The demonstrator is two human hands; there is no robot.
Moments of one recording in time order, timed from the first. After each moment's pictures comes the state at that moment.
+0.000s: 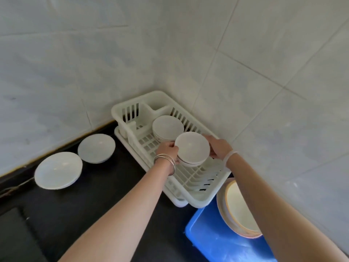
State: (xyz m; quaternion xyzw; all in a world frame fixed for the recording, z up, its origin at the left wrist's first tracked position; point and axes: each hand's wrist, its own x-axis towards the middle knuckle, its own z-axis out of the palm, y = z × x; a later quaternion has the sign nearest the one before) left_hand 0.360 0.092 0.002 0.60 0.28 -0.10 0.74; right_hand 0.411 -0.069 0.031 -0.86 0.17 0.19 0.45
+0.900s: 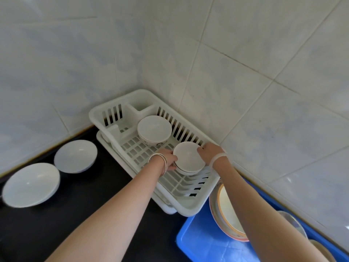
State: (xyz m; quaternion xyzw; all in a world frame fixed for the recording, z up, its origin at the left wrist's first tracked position) left_hand 0.395 0.070 -0.027 0.64 0.24 -0.29 0.67; right_hand 0.425 -0.090 -0.001 -0.97 0.07 0.19 0.14
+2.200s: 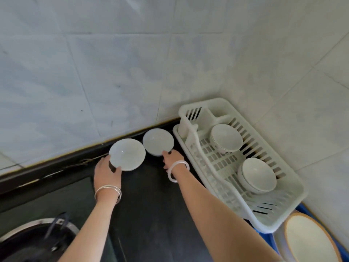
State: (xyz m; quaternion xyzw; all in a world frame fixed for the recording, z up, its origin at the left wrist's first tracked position) left_hand 0.189 0.339 -0.068 0.75 0.49 0.12 0.43; right_hand 0.329 0.221 -0.057 -0.86 0.04 0.34 0.38
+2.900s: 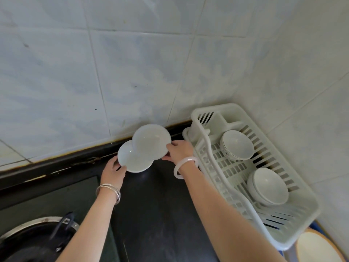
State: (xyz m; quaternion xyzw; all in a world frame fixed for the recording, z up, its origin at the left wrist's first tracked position) left_hand 0.193 0.365 -0.101 0.53 0.49 0.14 0.68; right_hand 0.328 0.244 -0.024 -0.82 -0.02 0.27 0.50
